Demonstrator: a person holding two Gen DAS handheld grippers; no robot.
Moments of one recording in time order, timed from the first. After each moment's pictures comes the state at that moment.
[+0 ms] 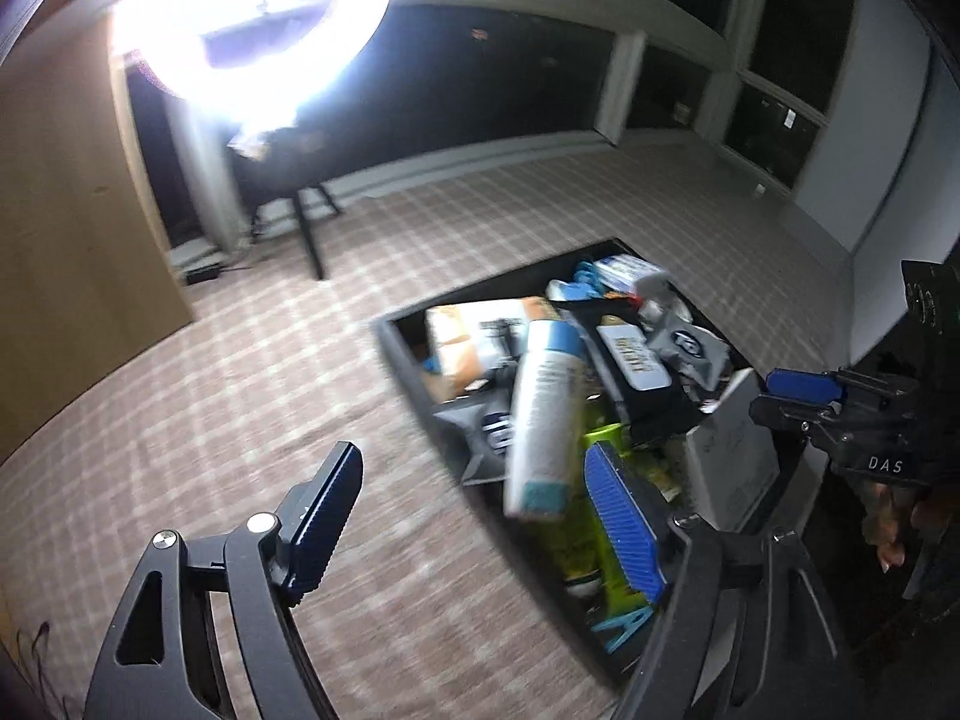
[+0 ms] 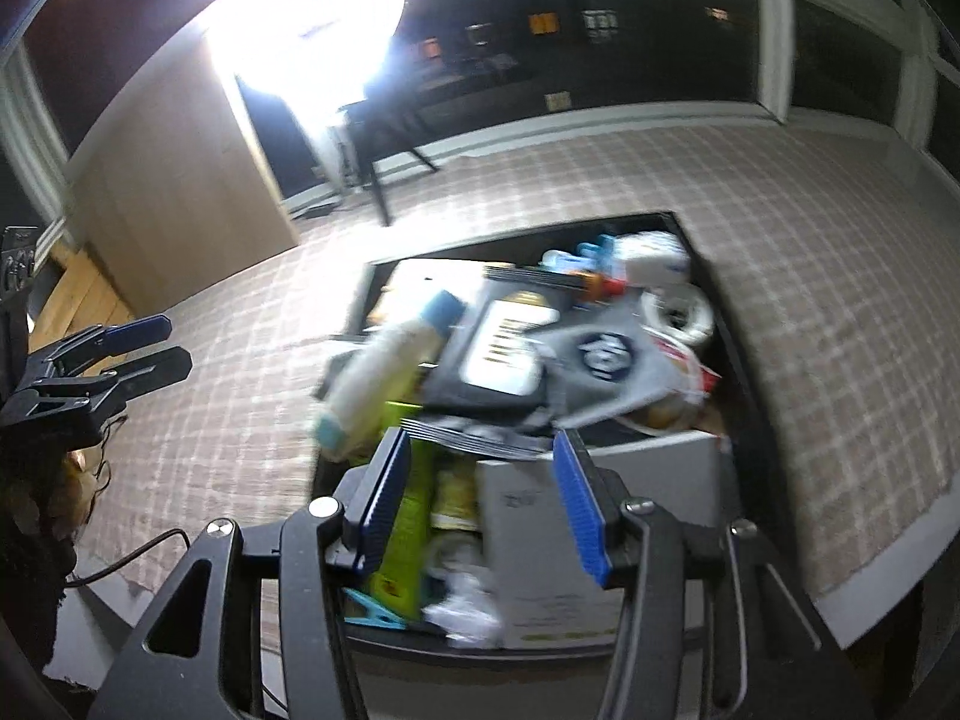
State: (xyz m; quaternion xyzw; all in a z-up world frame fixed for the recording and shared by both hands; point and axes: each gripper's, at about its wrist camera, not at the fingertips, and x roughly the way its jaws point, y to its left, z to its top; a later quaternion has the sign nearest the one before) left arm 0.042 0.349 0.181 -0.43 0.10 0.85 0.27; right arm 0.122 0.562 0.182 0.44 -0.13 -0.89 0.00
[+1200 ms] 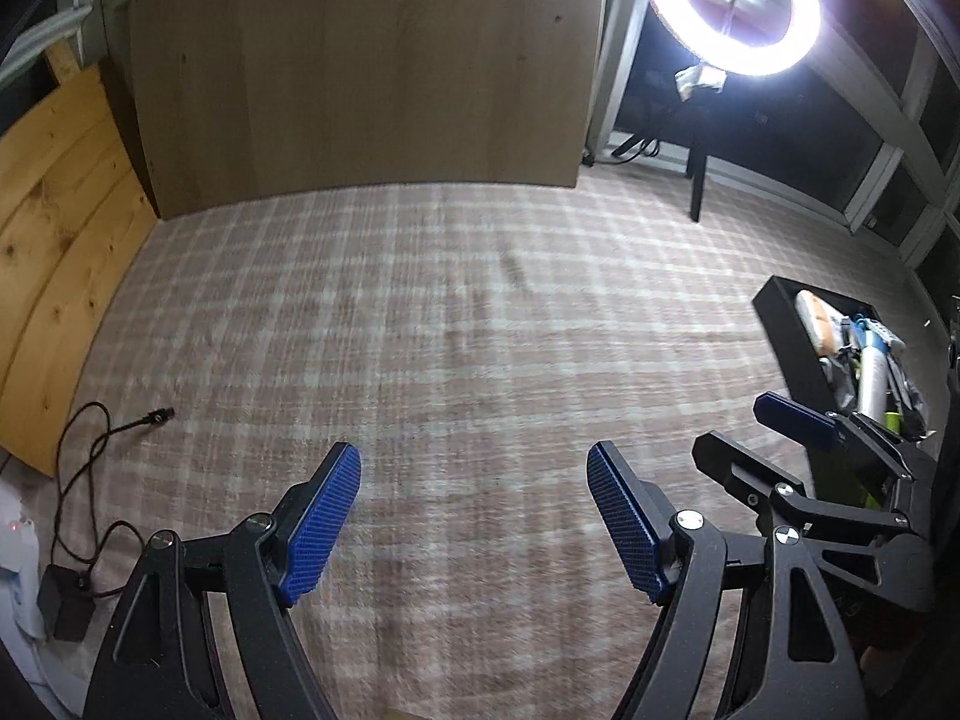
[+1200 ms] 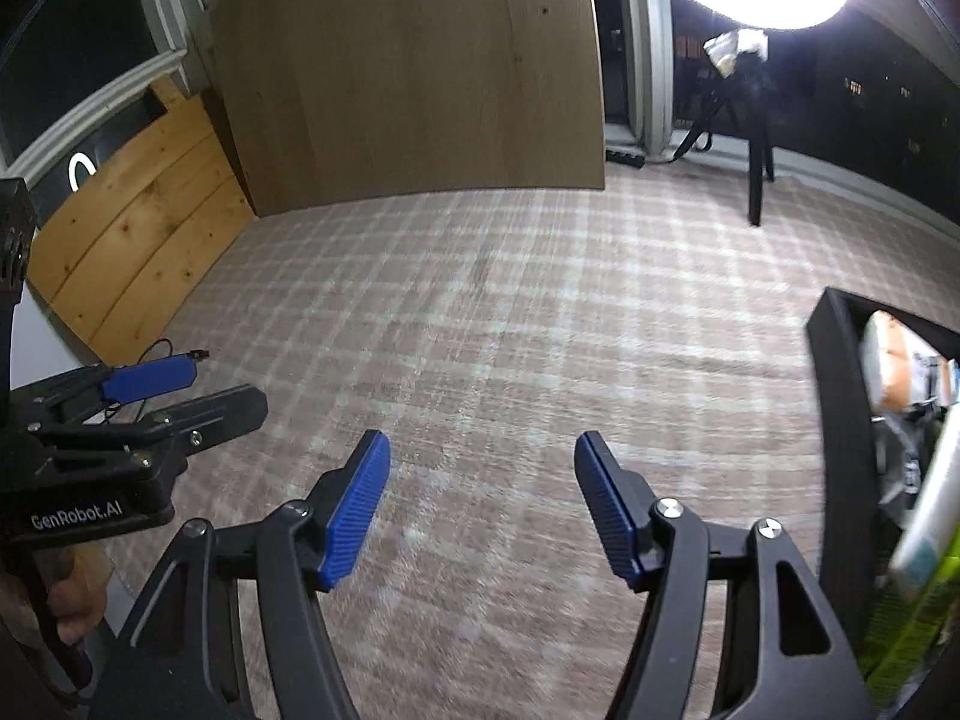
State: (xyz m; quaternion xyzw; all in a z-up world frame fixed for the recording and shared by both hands) left arm 0.015 0.078 0.100 -0.49 -0.02 0.87 0.05; right arm -0.004 0.241 0.111 0.44 -0.04 -0.89 0.14
